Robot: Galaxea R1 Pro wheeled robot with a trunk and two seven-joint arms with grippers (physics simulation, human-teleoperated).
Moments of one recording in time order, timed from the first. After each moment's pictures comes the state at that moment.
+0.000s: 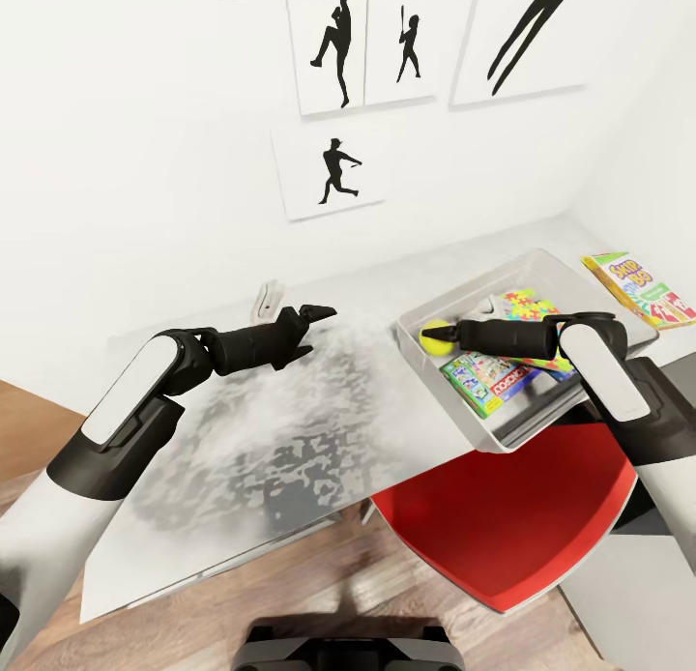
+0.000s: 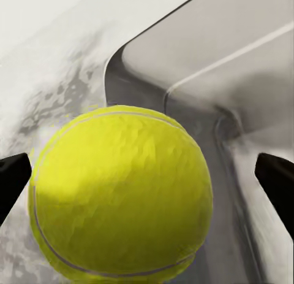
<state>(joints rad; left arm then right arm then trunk) -0.97 0.25 -0.50 -1.57 1.92 0.50 0.66 -1.03 -0.44 0.36 -1.34 -1.04 0.98 0.14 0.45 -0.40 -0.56</state>
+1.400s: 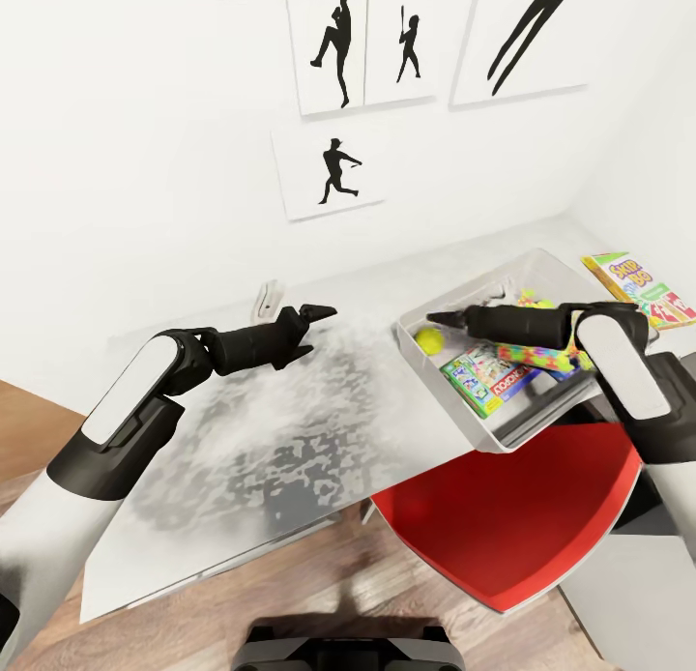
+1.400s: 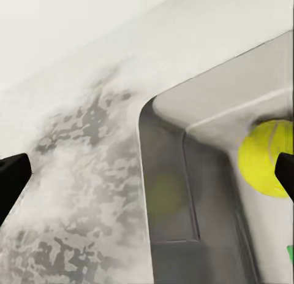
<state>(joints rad) -0.97 0.25 -0.50 -1.57 1.92 0.50 0.66 -1.03 -0.45 0.31 -1.43 -1.05 0.98 0.14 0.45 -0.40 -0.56</state>
